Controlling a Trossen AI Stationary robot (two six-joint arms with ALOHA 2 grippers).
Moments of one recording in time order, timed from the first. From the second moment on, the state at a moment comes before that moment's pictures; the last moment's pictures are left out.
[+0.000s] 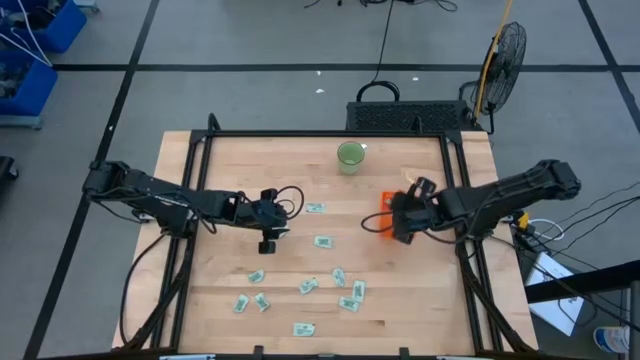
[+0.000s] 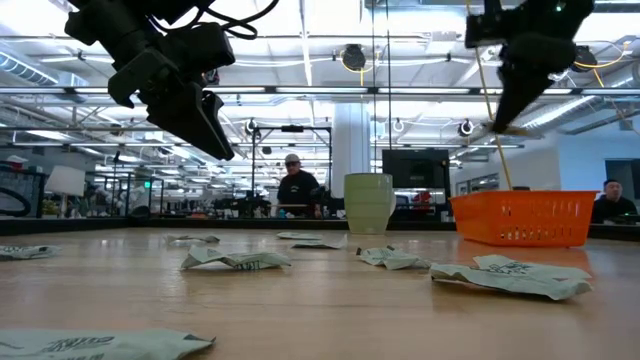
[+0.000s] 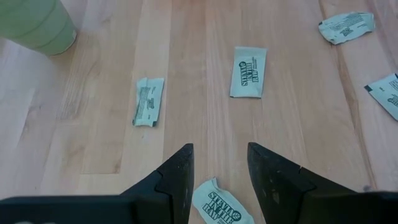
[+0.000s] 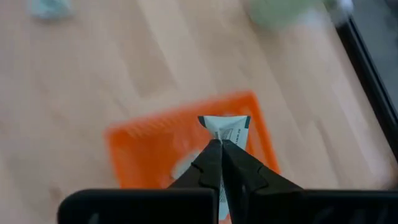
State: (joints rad) left arm -0.10 1.31 0.71 -0.23 -0.16 0.02; right arm 0.23 1.22 0.96 -1.08 0.50 0.60
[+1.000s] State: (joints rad) left arm -0.10 1.31 0.71 -0.23 -0.16 0.08; right arm 0.11 1.23 0.55 -0.55 0.18 0.53
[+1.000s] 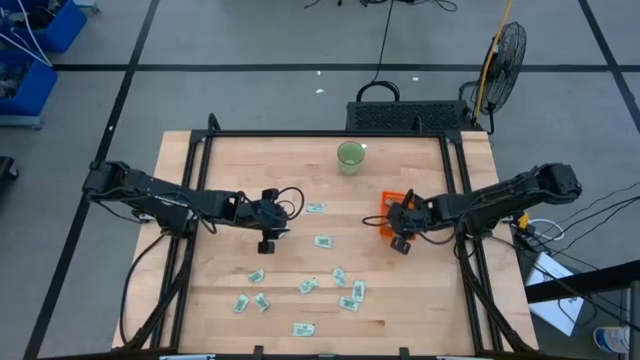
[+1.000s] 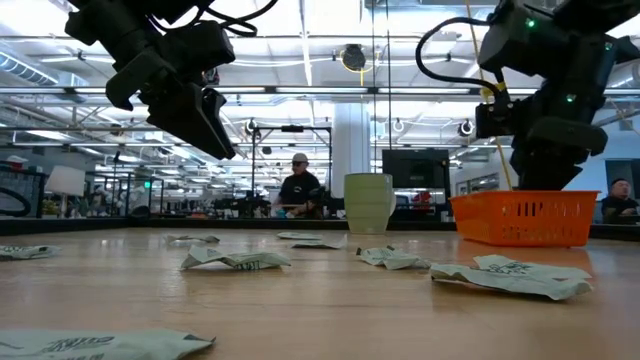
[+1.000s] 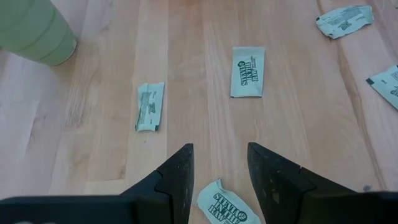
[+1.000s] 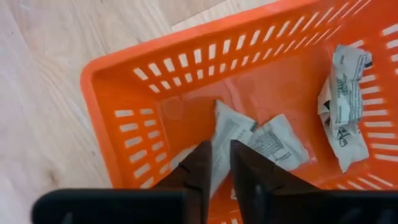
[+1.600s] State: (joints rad) left arm -0.10 1.31 0.71 -0.23 -0.16 0.12; right arm 0.14 1.22 0.78 -0.46 0.18 0.31
